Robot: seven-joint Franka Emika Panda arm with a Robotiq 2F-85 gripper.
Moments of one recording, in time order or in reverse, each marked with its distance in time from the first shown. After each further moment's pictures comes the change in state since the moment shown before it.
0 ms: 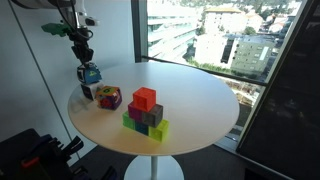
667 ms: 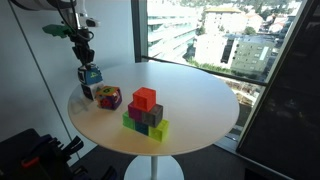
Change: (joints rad) arm -0.008 -0.001 -0.001 -0.013 0.000 0.020 0.000
